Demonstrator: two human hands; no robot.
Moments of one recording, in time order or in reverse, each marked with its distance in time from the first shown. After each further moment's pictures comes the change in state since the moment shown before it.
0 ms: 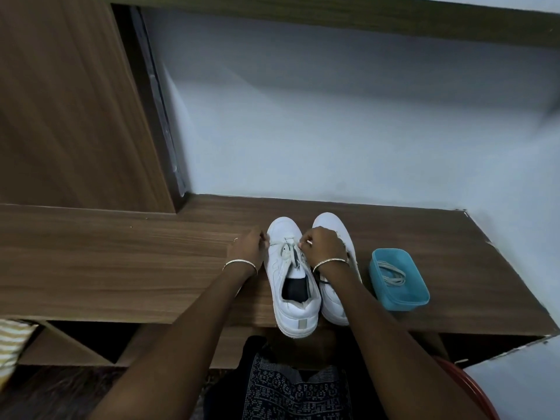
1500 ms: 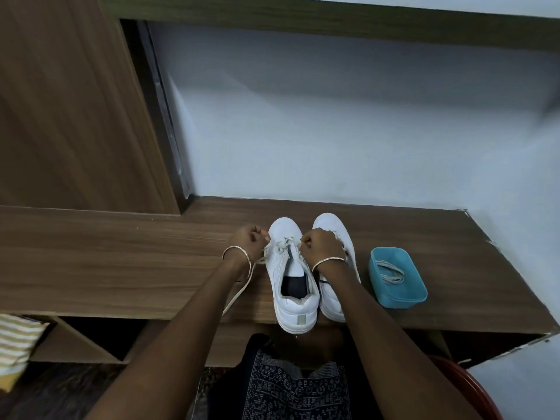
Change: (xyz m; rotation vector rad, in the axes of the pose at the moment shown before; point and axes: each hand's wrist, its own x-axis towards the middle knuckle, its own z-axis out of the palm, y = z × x) left_hand -0.018 0.020 -0.027 -0.647 0.011 -0.198; right_hand -0.005 0.001 -0.001 -0.017 -0.046 0.009
